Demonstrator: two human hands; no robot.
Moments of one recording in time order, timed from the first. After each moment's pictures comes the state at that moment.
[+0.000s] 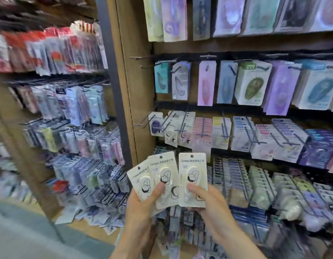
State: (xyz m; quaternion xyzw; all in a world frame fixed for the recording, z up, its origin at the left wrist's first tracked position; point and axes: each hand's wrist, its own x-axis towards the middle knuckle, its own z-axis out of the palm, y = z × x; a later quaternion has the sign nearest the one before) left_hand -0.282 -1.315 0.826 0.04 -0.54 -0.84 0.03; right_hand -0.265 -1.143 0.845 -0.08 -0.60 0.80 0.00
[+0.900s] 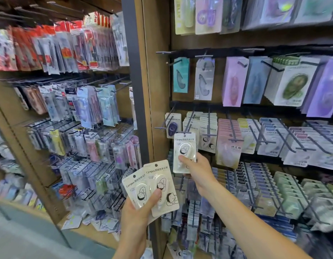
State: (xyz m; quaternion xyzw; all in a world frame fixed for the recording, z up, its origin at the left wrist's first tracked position) left_hand -0.335 -1.405 0.801 0.08 -0.54 -0.84 0.04; right_hand -0.430 -1.230 0.845 -0.06 -0.66 0.74 0.07
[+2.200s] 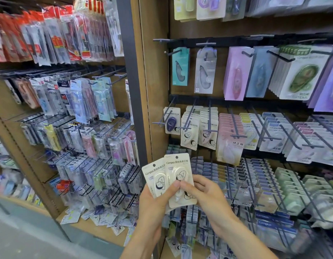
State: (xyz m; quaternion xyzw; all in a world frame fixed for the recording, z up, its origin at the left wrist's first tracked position) left_hand -0.354 -1.365 0.810 0.05 -0.55 -0.83 -0.01; right_hand -0.343 -1.216 0.835 -0.03 -0.68 0.74 -0.04
